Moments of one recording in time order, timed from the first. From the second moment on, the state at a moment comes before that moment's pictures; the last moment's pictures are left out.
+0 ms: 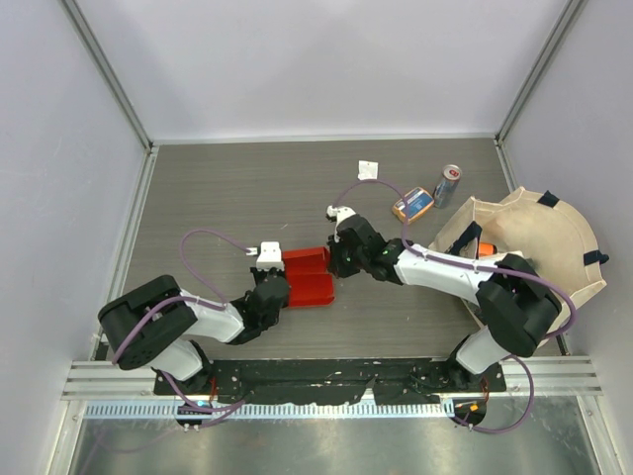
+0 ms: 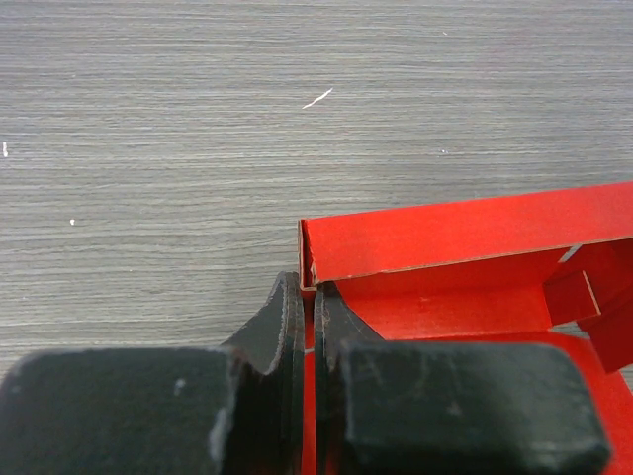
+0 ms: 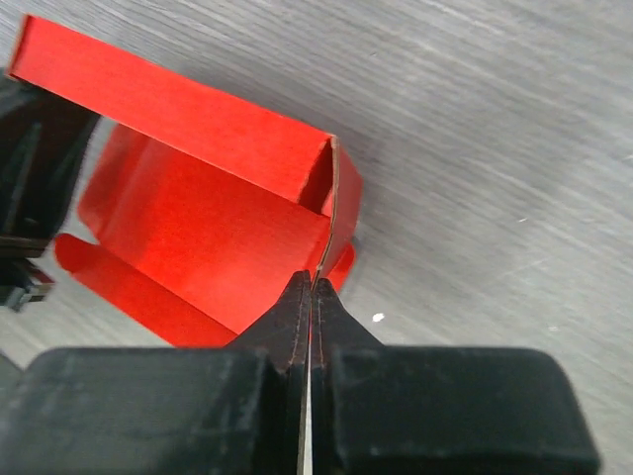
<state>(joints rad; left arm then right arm) -0.96 1.48 0.29 0.82 -0.88 -0.37 0.79 1.54 0.90 -0.14 0.00 0.35</state>
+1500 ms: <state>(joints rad) -0.98 1.52 0.30 0.86 -0.88 -0.37 0.62 1.42 0.80 -0.15 0.04 0.12</state>
